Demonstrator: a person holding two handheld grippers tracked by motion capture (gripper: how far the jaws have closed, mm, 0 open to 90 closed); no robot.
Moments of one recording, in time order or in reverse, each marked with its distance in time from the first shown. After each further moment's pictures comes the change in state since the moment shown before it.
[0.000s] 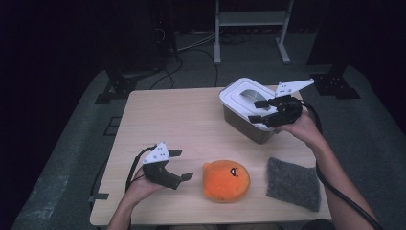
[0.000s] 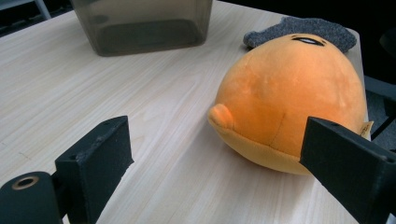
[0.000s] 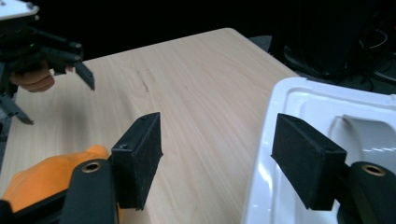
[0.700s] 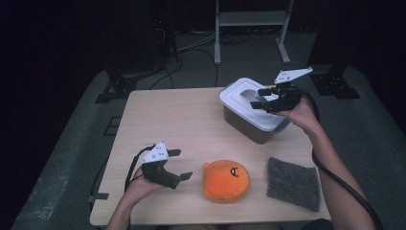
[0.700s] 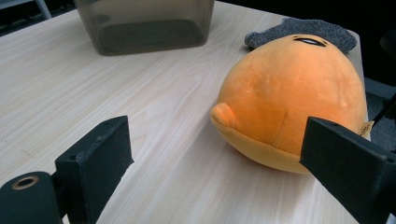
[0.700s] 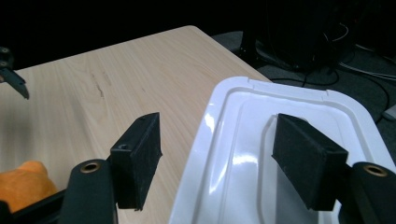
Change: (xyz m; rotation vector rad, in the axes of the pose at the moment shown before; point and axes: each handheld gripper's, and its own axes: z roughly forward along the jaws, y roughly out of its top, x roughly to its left) left arm 0.002 -0.001 -0.002 -0.005 -0.001 -0.010; right arm -0.045 0.006 0.009 0.012 -0.098 0.031
